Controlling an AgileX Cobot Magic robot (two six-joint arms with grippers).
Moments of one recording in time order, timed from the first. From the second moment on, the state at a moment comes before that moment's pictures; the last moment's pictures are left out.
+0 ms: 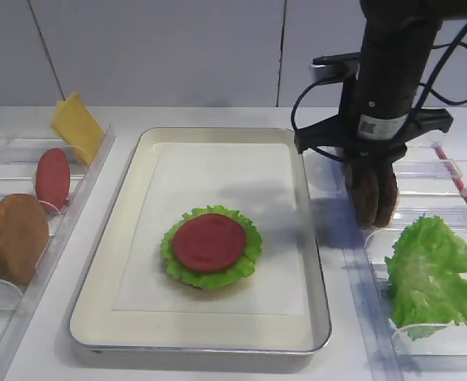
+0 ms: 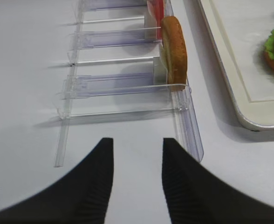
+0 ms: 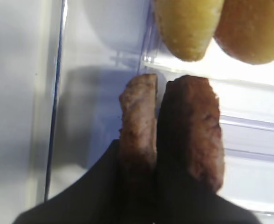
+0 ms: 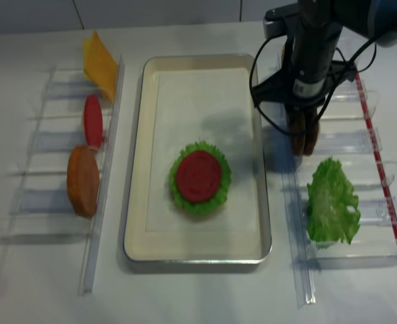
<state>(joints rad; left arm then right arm) -0.07 -0.02 -0.49 0.05 1.18 -0.04 0.39 1.84 -1.43 -0.03 1.13 0.24</state>
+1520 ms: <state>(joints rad) -0.07 -0.02 -0.49 0.05 1.18 -0.04 0.39 1.64 -1.20 1.06 1.06 -0.52</state>
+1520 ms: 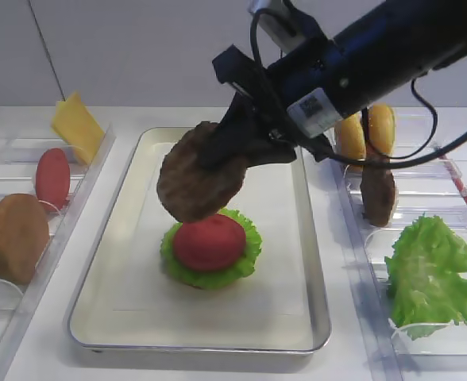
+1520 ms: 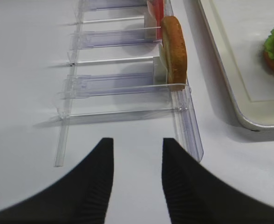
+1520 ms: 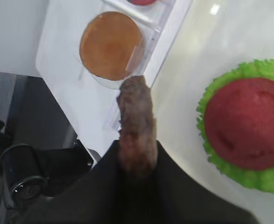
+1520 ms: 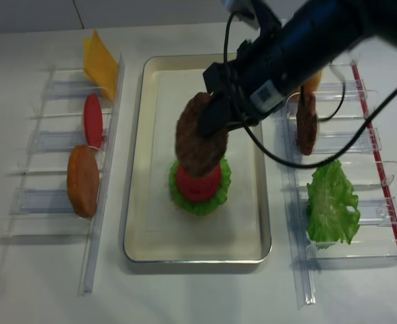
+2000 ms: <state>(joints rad) -0.07 -0.02 -0.49 0.05 1.18 -0.04 0.39 1.70 -1.01 1.39 0.89 -0.79</state>
